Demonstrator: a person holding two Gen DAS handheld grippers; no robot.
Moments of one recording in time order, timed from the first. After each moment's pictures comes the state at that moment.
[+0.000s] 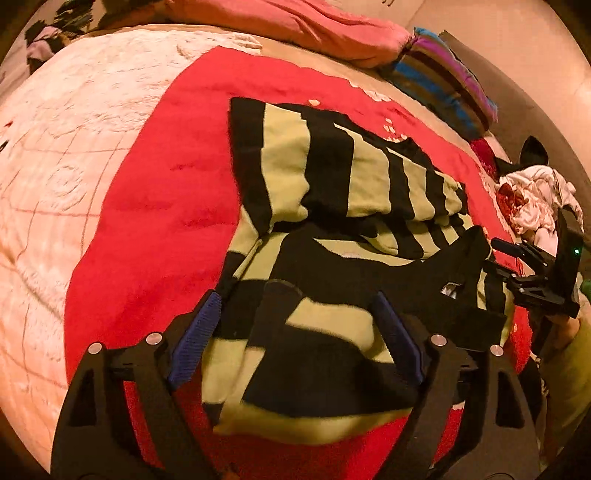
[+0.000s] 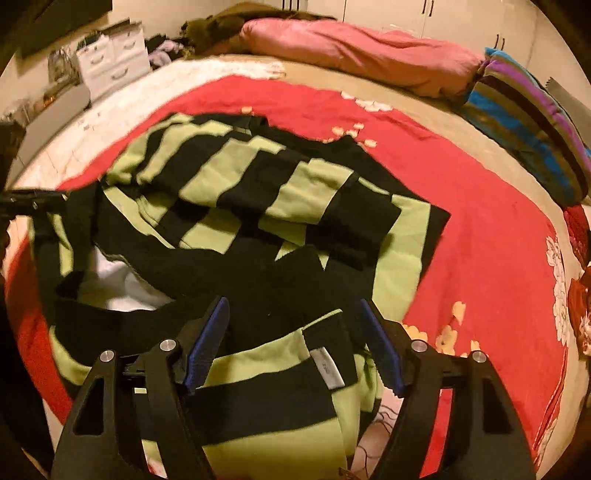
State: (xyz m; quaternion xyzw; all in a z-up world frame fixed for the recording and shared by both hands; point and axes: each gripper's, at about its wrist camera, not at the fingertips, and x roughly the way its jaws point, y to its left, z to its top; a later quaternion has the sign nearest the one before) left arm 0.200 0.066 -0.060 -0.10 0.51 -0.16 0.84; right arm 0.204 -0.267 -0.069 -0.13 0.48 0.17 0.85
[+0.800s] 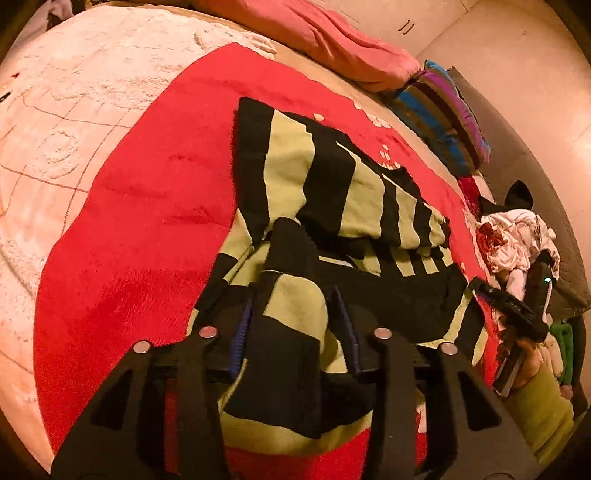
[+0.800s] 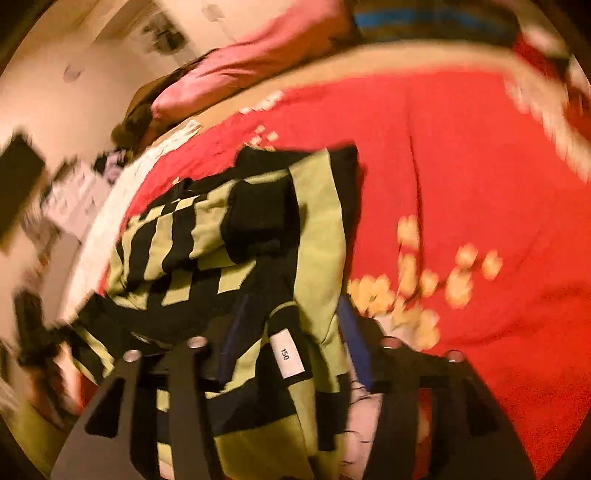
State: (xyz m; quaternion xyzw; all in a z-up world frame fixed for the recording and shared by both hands) left arm 0.201 0.080 -0.066 -0.20 0.49 -0.16 0.83; right arm 0.202 -0.359 -0.058 0.10 0.46 0.12 0.88
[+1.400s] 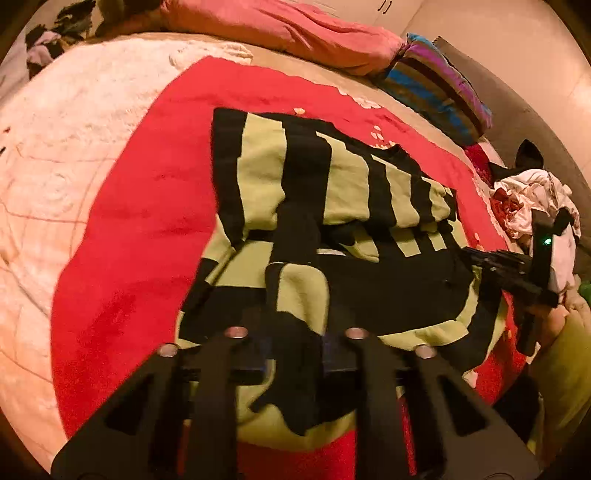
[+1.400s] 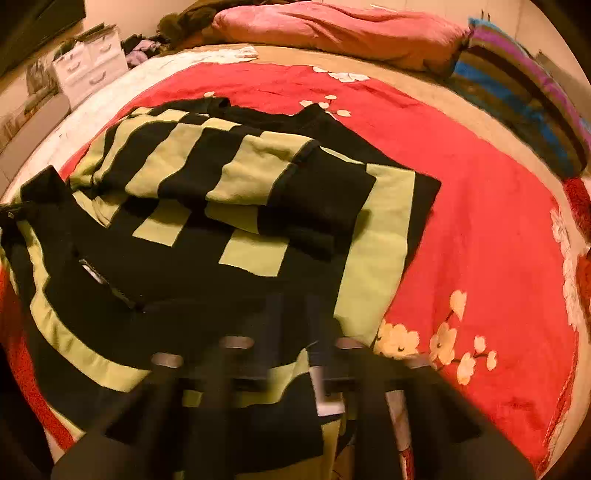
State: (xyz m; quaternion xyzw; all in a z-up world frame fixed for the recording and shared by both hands) left arm 0.194 0.049 -0.052 -0.11 0.49 -0.16 0.85; right arm 0.223 -0.303 -0.085 -0.06 0.49 0.15 0.86
